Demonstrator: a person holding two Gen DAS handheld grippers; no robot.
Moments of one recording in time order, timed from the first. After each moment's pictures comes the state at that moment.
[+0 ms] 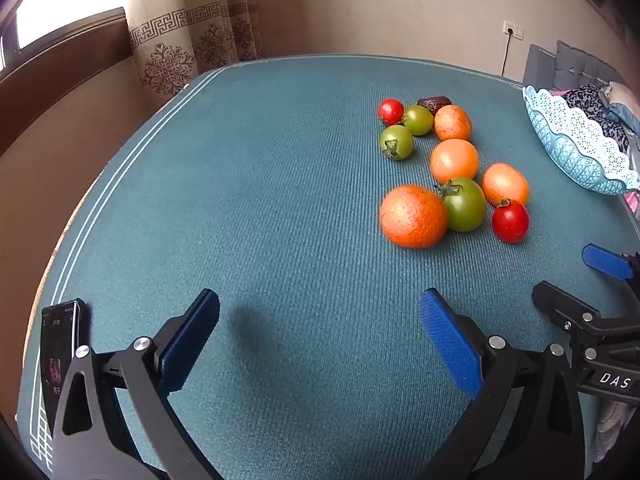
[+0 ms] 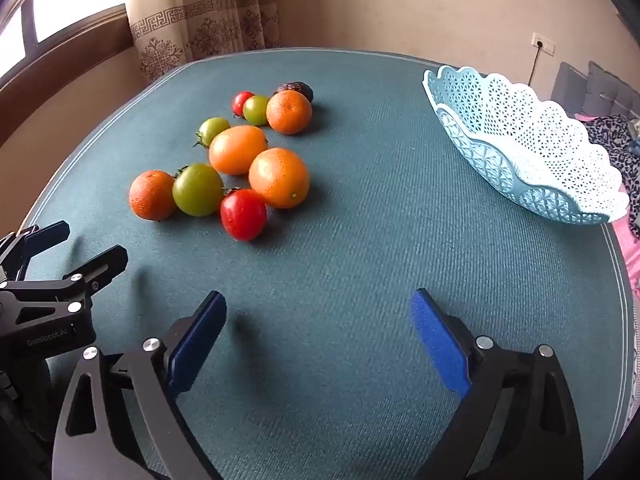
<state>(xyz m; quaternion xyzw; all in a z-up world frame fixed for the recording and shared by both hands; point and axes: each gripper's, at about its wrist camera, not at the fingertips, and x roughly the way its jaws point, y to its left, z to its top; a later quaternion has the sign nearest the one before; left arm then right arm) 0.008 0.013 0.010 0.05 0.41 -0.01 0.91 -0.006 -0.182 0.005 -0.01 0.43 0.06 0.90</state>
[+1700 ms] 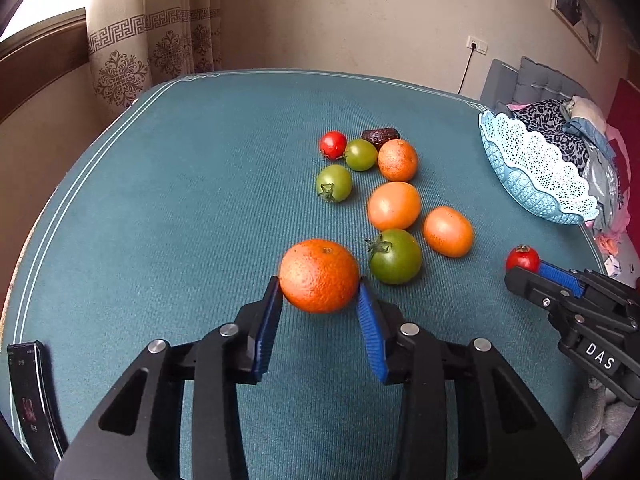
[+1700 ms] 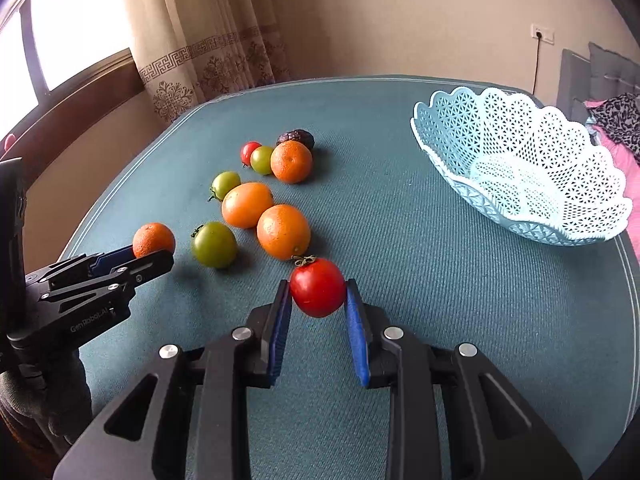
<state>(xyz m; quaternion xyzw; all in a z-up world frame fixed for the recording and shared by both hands) 0.031 -0.003 0.031 0.00 0.41 -0.10 0.91 -0.006 -0.206 0.033 0.06 0.40 0.09 0.91</state>
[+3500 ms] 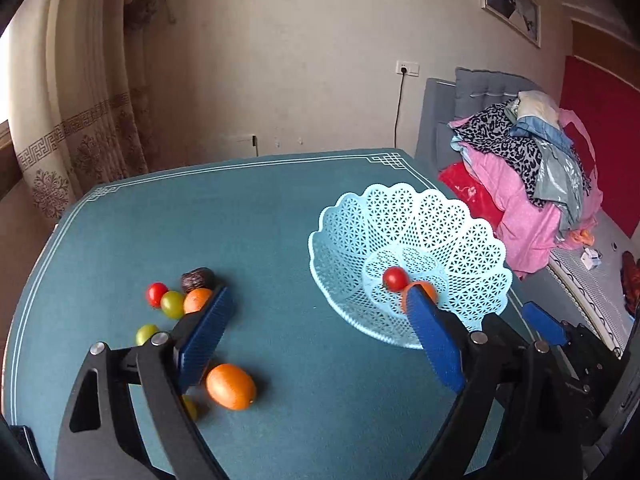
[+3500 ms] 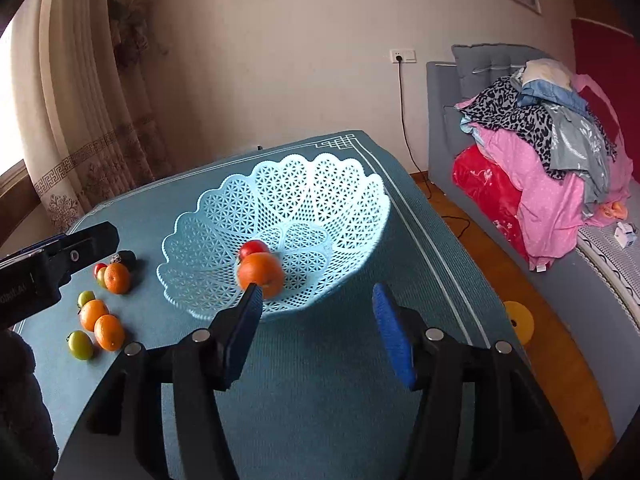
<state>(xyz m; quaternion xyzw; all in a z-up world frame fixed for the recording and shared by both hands) 0.043 -0.177 0.115 0.05 0.32 -0.17 0.93 -0.025 -0.355 0.057 0.11 0.29 -0.12 0.94</state>
